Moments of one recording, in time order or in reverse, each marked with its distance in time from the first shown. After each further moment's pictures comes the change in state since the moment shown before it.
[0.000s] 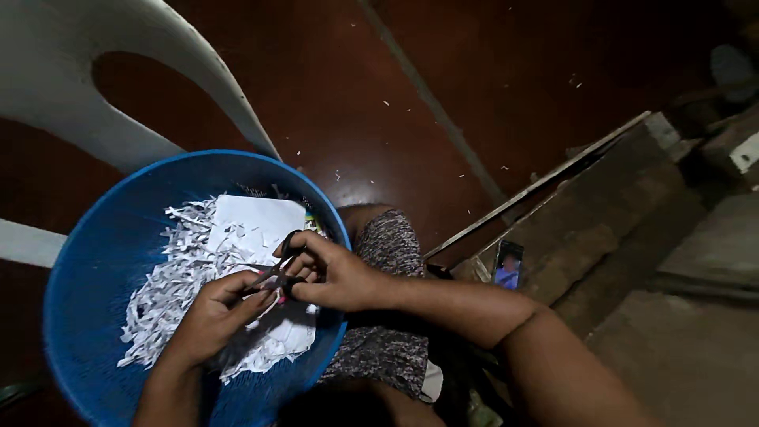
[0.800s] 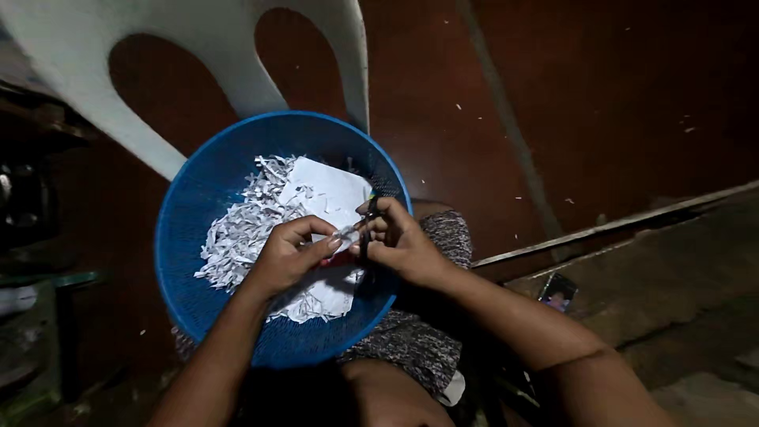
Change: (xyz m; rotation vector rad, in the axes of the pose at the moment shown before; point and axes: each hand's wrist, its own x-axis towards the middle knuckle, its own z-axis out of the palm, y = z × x) left_hand -0.004 0.016 0.005 0.053 0.186 0.046; right_hand 0.002 -0.005 0.002 0.077 0.040 0.059
